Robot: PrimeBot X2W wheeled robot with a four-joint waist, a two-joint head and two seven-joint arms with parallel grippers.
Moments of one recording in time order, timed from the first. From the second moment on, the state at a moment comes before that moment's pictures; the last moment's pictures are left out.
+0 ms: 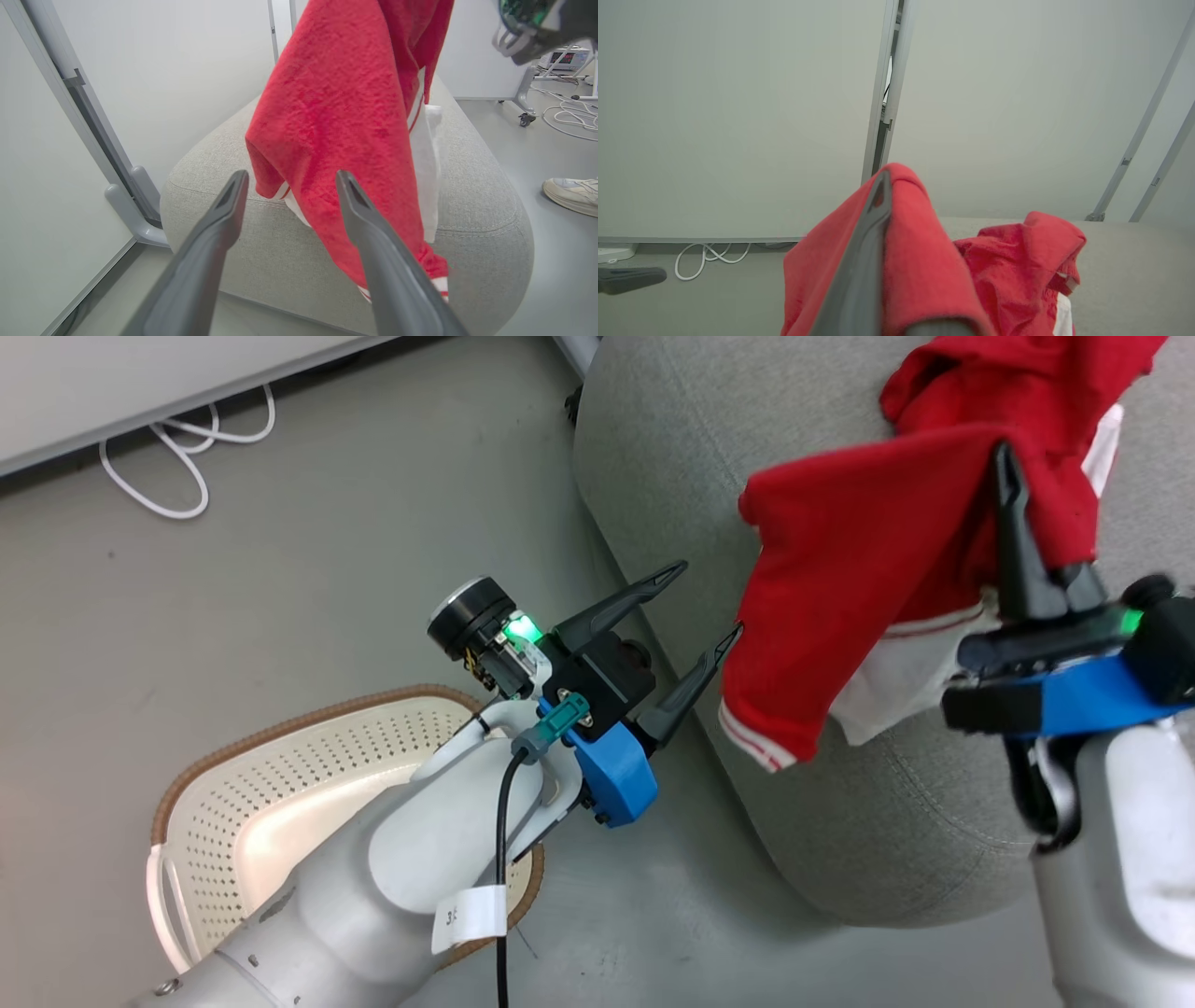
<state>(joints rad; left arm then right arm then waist) -0.82 0.15 -0.98 0.55 -0.39 -0.11 -0.26 -0.48 -0.10 -0.01 0.15 0.05 0.13 -0.26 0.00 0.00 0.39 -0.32</state>
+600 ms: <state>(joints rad) -0.95 0.23 -0.97 0.43 -0.34 -0.08 -0.20 -1.06 -0.45 -0.28 0.12 0.02 0.13 -0.26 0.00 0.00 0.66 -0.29</state>
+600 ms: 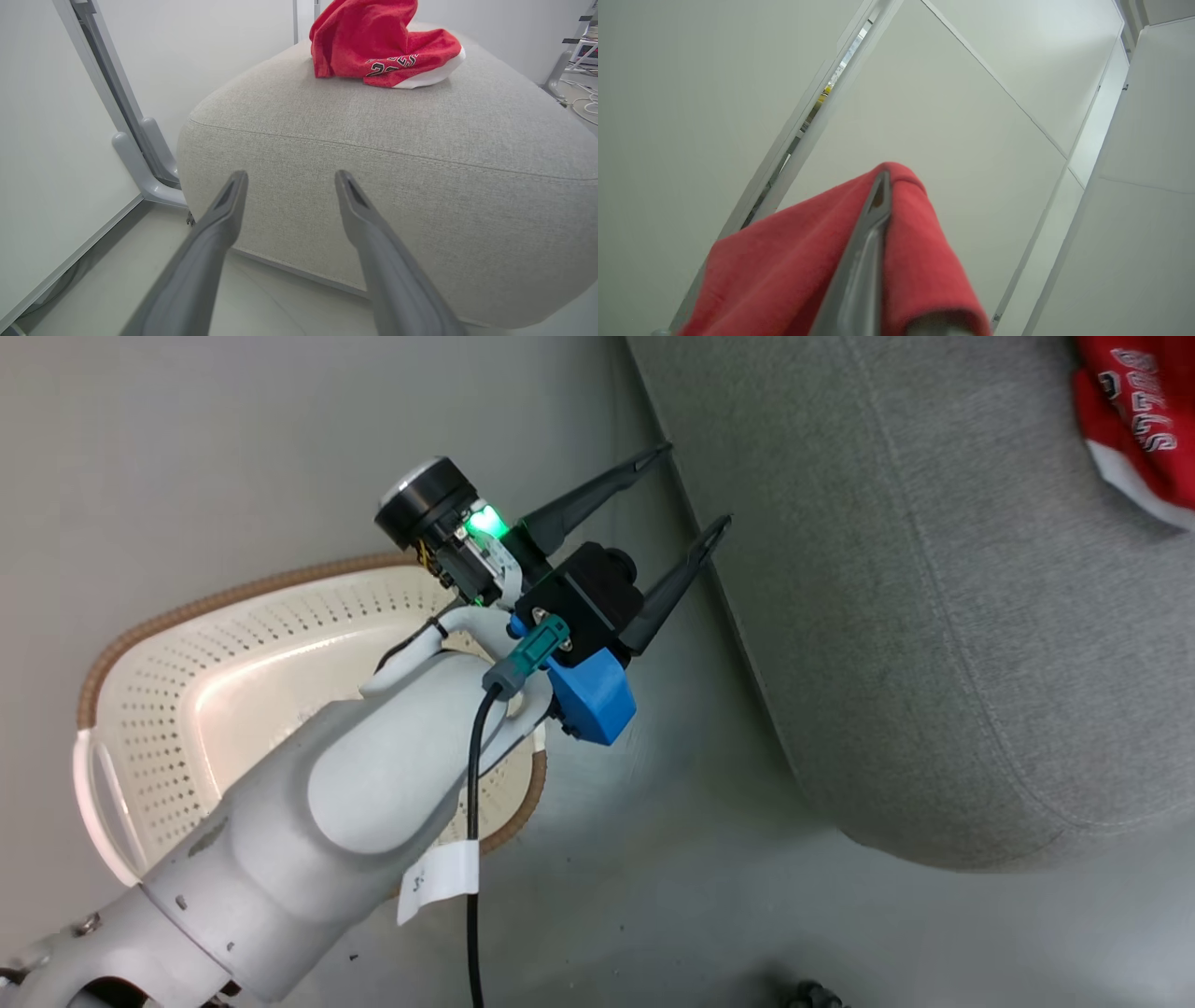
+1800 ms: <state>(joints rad) -1.01 0.28 -1.00 0.37 -0.33 -0.06 -0.18 -0.79 -0.35 -0.49 0.45 -0.03 0.13 -0.26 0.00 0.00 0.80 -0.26</state>
